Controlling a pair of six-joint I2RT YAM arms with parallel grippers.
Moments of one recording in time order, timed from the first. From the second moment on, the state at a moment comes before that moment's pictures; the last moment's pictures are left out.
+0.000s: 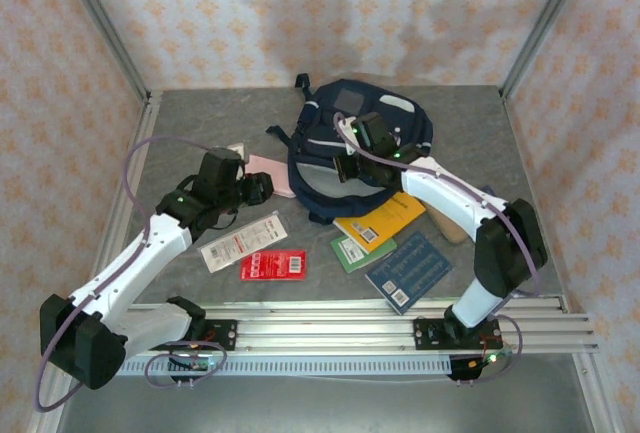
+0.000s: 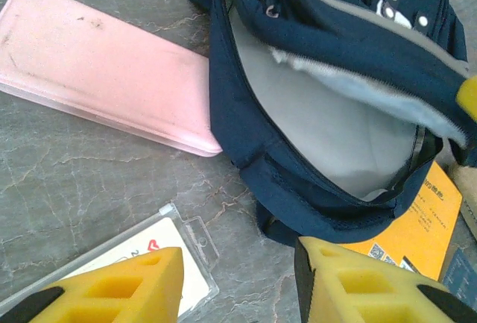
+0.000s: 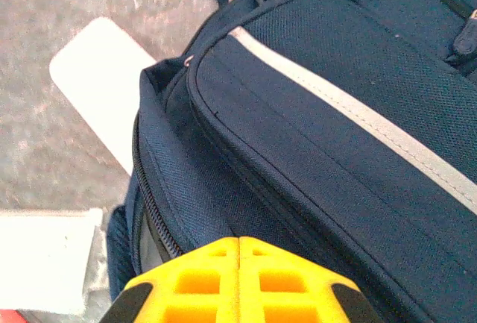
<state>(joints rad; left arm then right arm) -0.41 1.10 0.91 -0.55 0.00 -0.59 0.58 1.63 1.33 -0.43 -0.09 0.23</state>
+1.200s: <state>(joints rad) -0.48 1.15 0.92 -0.57 0.10 -0.60 0.16 1.67 1.02 -0.71 0.31 0.53</state>
